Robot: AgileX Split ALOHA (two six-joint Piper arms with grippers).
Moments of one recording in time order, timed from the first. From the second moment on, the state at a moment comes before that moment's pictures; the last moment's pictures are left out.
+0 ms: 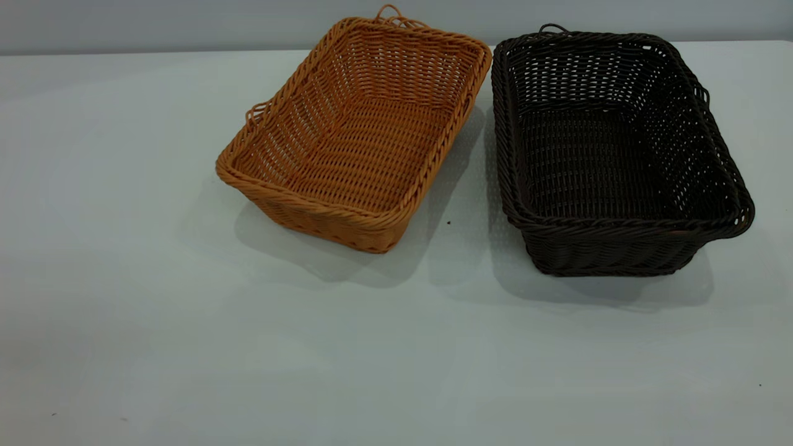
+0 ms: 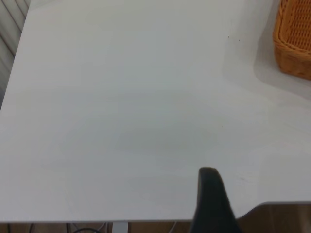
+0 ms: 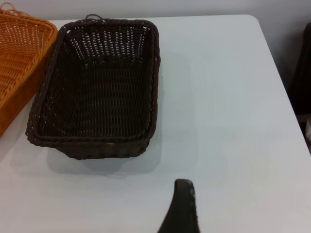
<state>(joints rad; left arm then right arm) -0.02 -0.02 -0.49 0.03 1.11 -0.02 0.01 -0.02 -0.47 0.00 1.12 0.00</state>
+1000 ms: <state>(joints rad) -0.02 0.61 -0.71 0.00 0.76 0.05 0.01 -0.02 -0.47 0.00 1.12 0.05</state>
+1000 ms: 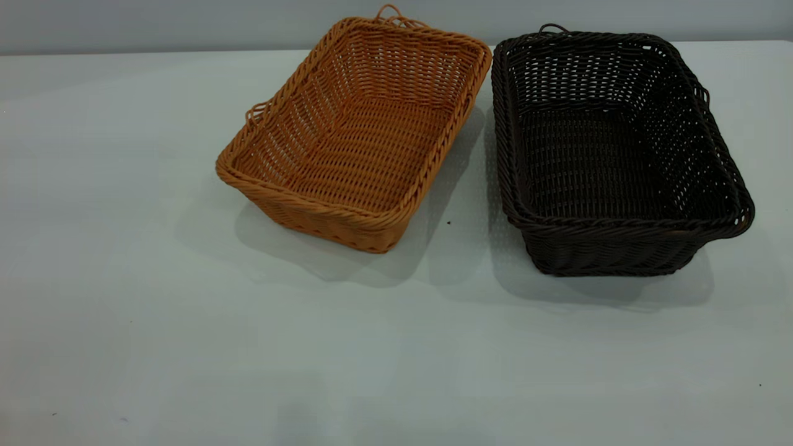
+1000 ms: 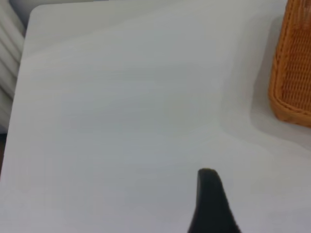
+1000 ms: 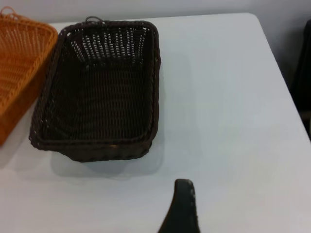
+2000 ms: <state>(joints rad) -0.23 2.08 -1.44 -0.17 0.42 0.23 0.01 0.66 -0.59 0.14 0.82 0.10</state>
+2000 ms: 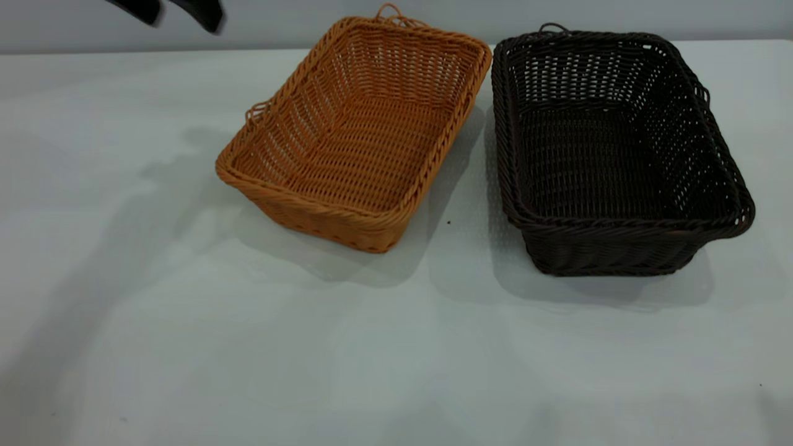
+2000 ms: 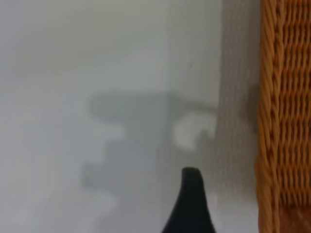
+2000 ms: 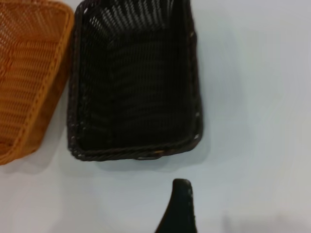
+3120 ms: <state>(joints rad) -0.30 2.36 -1.81 -0.16 0.44 0.23 0.10 1.75 -0.60 1.33 0.62 -0.52</state>
